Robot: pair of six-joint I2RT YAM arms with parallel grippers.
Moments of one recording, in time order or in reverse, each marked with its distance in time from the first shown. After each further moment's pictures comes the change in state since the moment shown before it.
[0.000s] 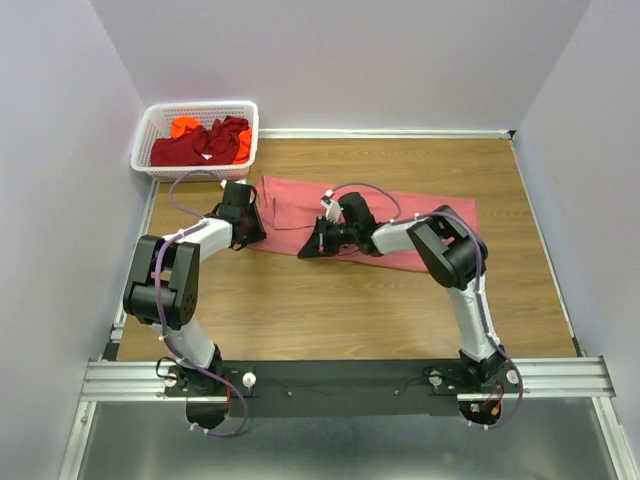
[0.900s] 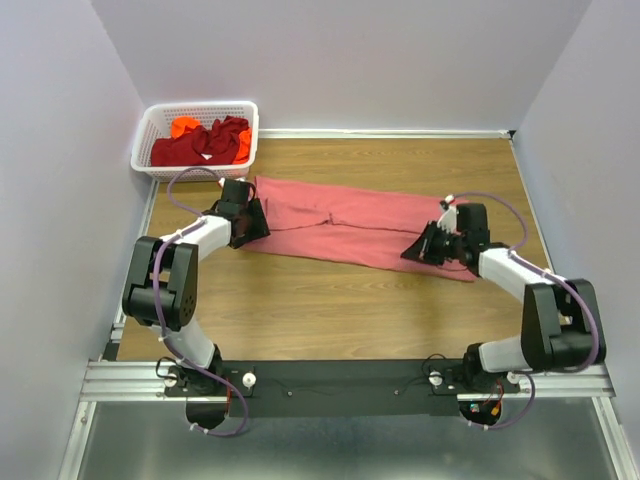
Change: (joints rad) left arm 0.008 -0.010 0.022 -0.043 -0.015 0.007; right arm -0.563 -0.801 -0.651 -0.409 0.069 -0.274
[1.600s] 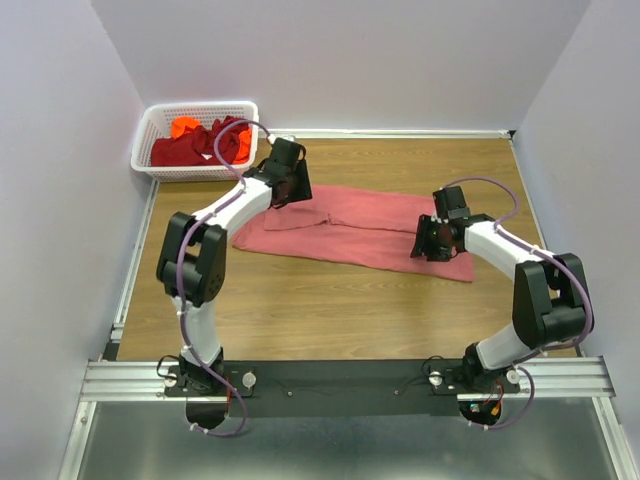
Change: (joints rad) left arm -0.219 0.184 0.520 -0.188 -0.074 -0.032; right arm 0.115 0.097 0.293 -0.431 0.534 -0.115
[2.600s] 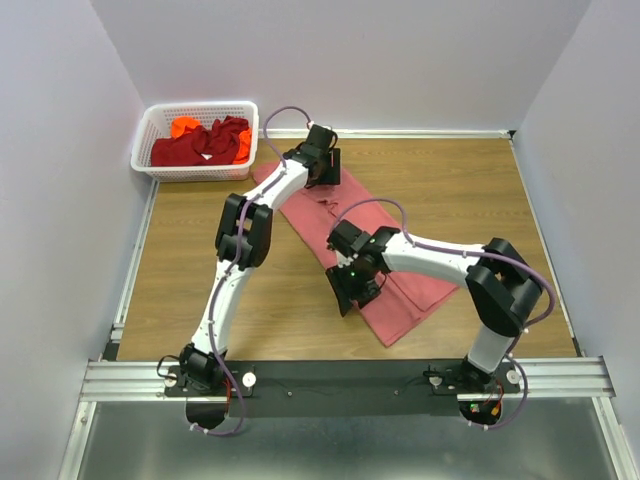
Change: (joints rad) left arm -0.039 0.634 0.726 -0.135 -0.008 0.133; right arm 0.665 0.212 0.227 -0.292 -0.135 0.033
